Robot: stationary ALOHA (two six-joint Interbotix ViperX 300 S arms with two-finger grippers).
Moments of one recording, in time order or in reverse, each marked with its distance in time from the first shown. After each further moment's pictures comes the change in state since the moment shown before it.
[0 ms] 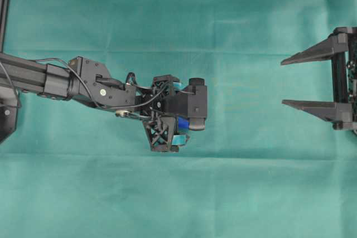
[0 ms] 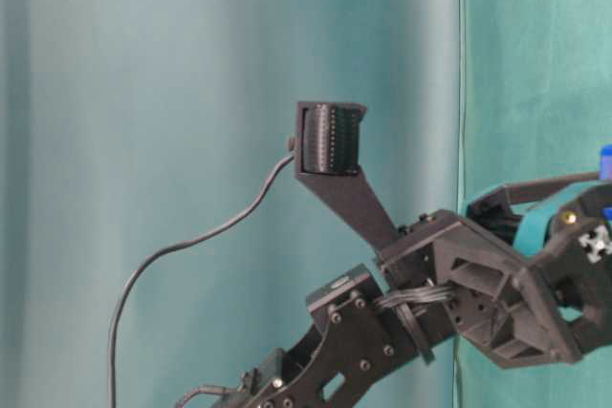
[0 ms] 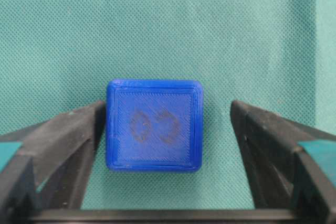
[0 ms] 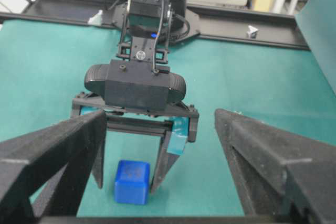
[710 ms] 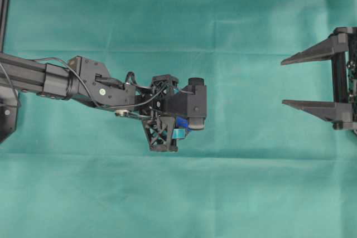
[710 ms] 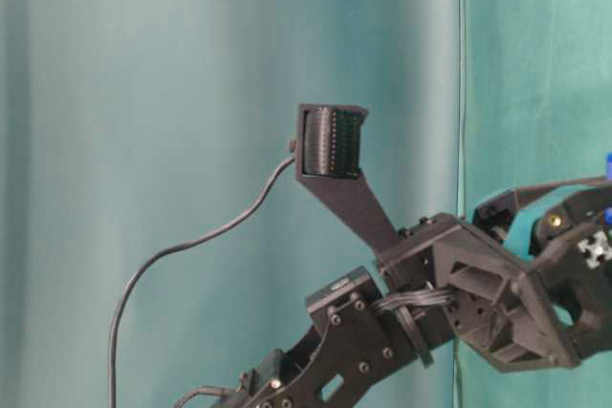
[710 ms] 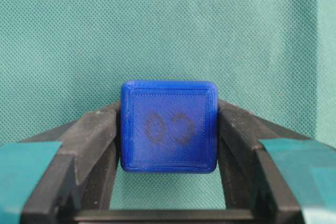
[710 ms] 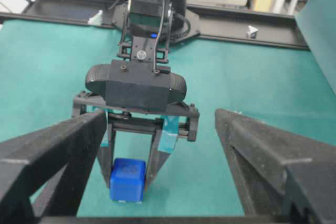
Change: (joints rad) left arm 0.002 -0.002 0.003 0.002 0.017 0.003; right arm 0.002 0.000 0.000 0.000 0.000 0.000
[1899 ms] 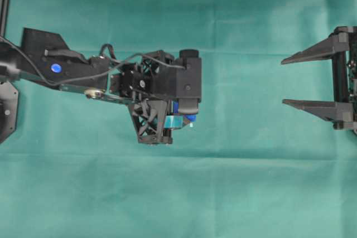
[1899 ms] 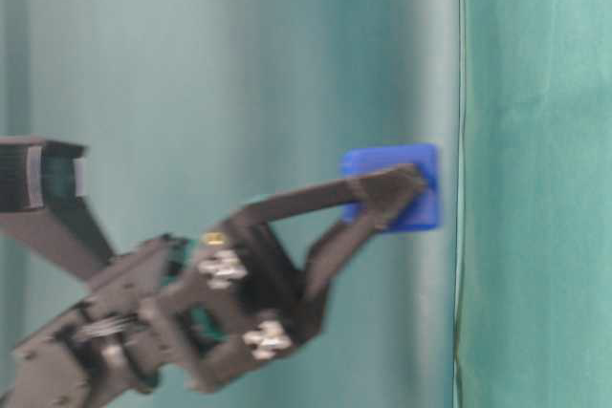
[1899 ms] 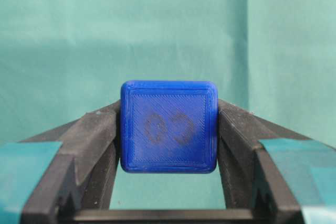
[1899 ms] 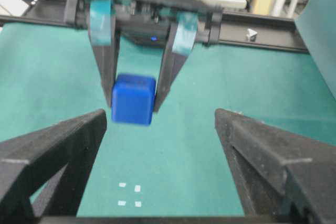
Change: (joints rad) left arm 0.000 -0.284 -0.117 0.002 0.291 -0.003; right arm -0.002 0.000 -0.006 -0.002 0.002 0.000
